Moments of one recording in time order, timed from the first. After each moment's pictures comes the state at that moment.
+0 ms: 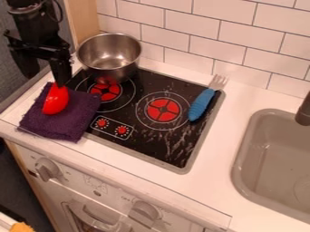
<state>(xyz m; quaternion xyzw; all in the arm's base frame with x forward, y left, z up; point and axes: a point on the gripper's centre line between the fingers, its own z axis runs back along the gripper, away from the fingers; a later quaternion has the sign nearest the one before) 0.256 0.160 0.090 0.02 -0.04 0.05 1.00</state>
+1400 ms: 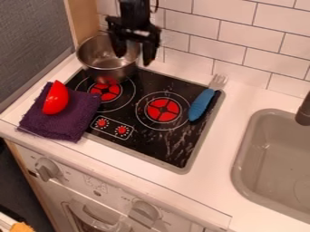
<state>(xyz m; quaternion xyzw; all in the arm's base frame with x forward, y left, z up) 0.401 0.092 0.050 0.01 -0.04 -0.01 1.00</state>
